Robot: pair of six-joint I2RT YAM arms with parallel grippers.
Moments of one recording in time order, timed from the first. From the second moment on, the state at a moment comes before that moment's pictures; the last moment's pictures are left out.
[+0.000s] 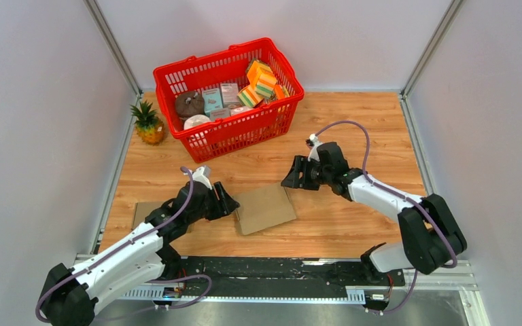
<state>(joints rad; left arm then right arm) -0.71 0.76 0.37 -0.25 -0.02 -0.89 0.50 1.37 0.71 -0.05 -0.36 0.62</state>
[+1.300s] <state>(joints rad) -0.59 0.82 0.17 0.24 0.23 -1.08 0.25 1.62 0.52 0.41 -0.85 0.72</state>
